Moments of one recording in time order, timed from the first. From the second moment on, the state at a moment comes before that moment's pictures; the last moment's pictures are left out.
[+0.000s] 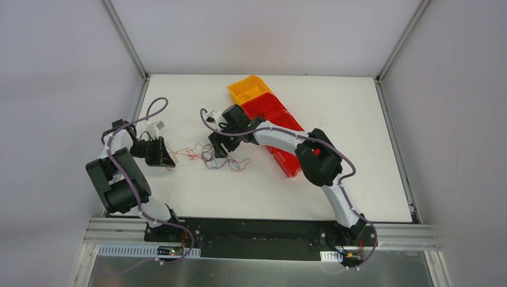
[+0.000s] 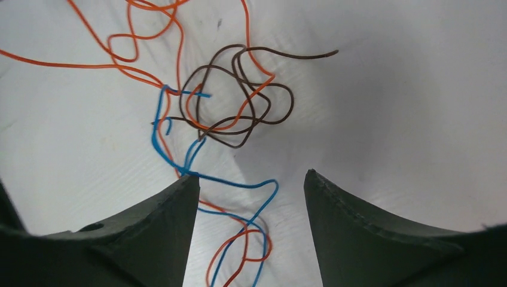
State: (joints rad) left arm 0.52 1.55 0.97 -0.95 0.69 0.51; right arm 0.89 2.22 1.75 -0.38 -0.35 0.05
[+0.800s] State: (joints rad) left arm 0.56 1.68 1.02 -0.87 0.34 0.50; right arm 0.80 1.70 1.88 -0.17 -0.16 -0.01
